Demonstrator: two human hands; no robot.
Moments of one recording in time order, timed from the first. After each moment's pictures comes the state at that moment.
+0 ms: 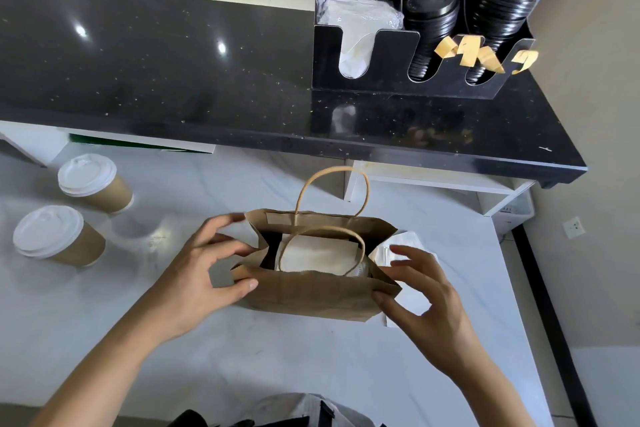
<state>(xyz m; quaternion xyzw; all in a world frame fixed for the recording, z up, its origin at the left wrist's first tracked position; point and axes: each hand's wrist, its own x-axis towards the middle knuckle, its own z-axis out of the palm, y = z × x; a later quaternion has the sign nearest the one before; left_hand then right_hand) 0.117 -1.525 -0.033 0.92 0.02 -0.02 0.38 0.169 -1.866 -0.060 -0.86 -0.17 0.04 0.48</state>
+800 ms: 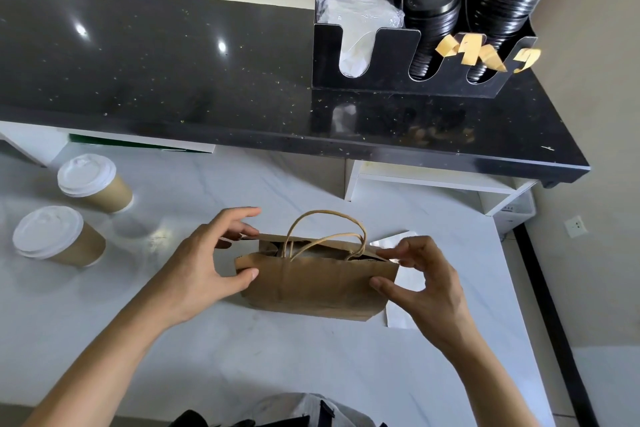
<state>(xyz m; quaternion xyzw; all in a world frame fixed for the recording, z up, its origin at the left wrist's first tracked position) 0.129 -1.524 -0.033 0.91 0.04 -0.02 0.42 0.188 -1.858 -0.059 -0.82 -0.09 0.08 0.56</state>
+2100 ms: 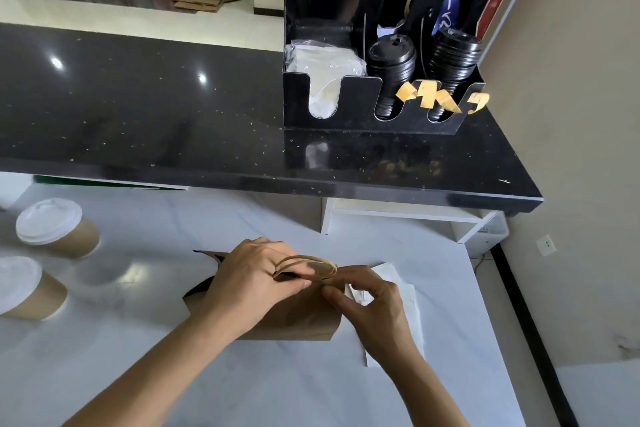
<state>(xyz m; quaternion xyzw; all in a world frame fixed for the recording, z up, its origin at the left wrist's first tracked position) 0.199 -1.601 -0.024 0.92 -0.05 0.02 0.38 0.207 -1.817 -0.056 -0.79 -0.11 0.05 0.60</state>
